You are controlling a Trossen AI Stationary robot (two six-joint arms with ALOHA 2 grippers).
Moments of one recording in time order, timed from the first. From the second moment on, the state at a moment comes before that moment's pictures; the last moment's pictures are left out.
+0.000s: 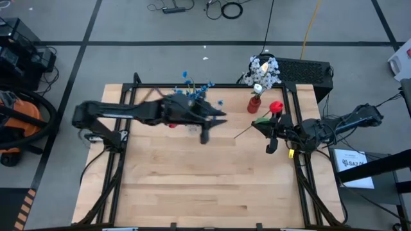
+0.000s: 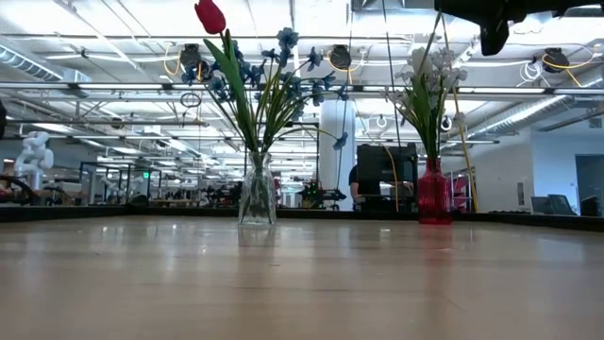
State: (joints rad) left arm 0.00 1.56 1.47 -0.10 -0.06 0.03; right arm 0.31 0.63 0.48 0.20 0.58 0.14
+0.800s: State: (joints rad) left arm 0.02 0.53 0.52 0.00 -0.20 -0.14; right arm 0.25 1.33 0.98 0.34 0.62 -0.07
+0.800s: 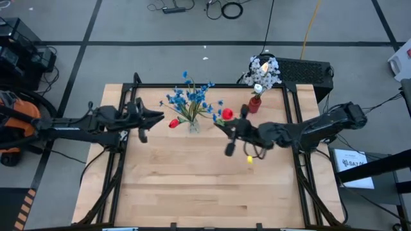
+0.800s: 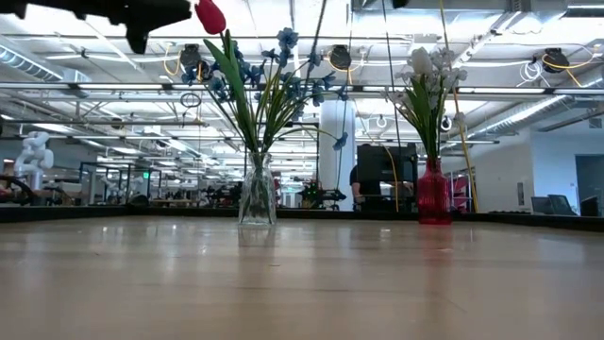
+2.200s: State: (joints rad) left arm 0.02 0.23 0.48 -0.35 -0.16 -0.18; right arm -0.12 1.74 1.07 0.52 0.23 0.05
